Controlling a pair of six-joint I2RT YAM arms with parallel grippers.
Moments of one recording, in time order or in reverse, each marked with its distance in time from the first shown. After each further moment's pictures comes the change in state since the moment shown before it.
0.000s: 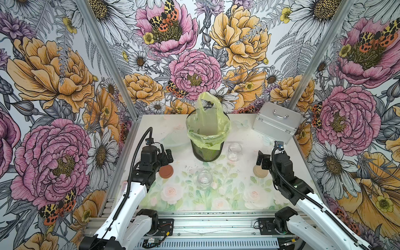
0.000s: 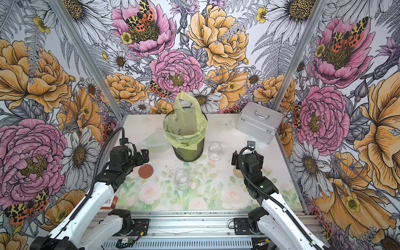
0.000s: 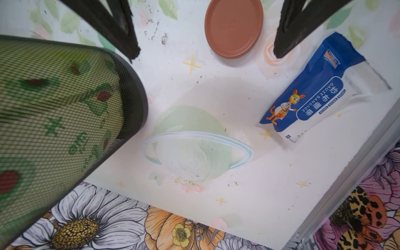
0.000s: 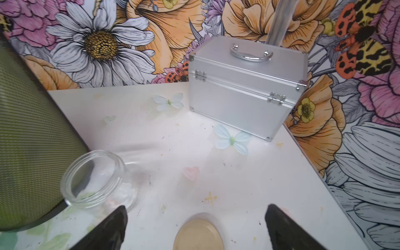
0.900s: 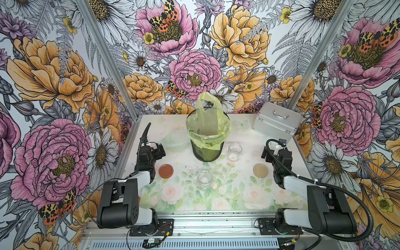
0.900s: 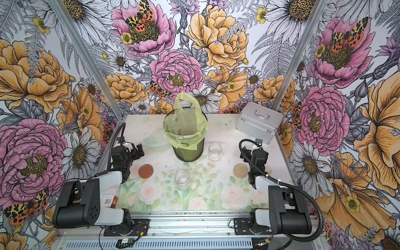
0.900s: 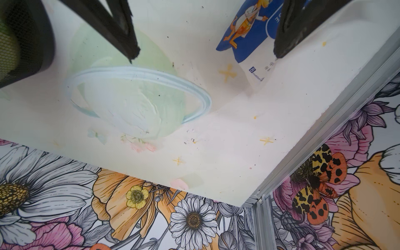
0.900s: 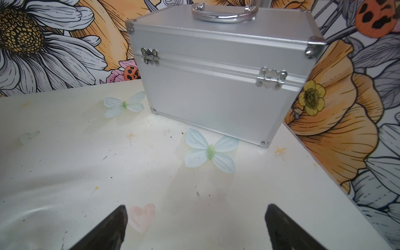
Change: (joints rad) left arm 0.204 0.498 -0.143 0.832 0.038 0.163; right arm -0.360 0.568 -0.174 0.849 -0.268 -0.119
